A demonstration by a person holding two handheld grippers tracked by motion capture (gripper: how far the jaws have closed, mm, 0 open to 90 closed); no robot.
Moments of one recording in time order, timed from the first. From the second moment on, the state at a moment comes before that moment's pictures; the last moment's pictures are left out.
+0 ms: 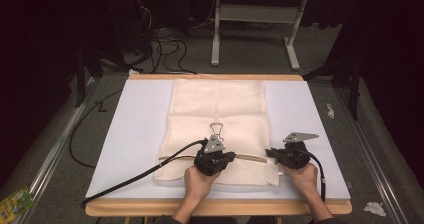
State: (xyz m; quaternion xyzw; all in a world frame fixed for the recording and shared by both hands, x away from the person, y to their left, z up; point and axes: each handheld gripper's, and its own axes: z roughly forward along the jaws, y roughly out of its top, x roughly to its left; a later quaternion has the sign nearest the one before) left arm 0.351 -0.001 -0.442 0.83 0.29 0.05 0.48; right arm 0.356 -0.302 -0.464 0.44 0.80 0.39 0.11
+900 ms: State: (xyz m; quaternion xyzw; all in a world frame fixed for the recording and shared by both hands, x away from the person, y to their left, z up) left arm 0.349 0.023 -0.439 0.81 0.30 0.06 0.49; right arm 0.355 -0.303 -0.462 0.44 0.80 0.40 0.12
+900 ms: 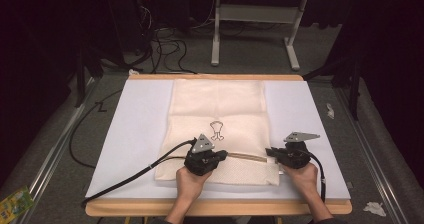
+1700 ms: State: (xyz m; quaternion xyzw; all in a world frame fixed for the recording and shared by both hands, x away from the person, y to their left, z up) left arm 0.347 0.039 -0.437 0.81 0.31 0.05 0.49; right arm 0.355 -0.303 -0.467 0.44 0.79 0.41 0.11
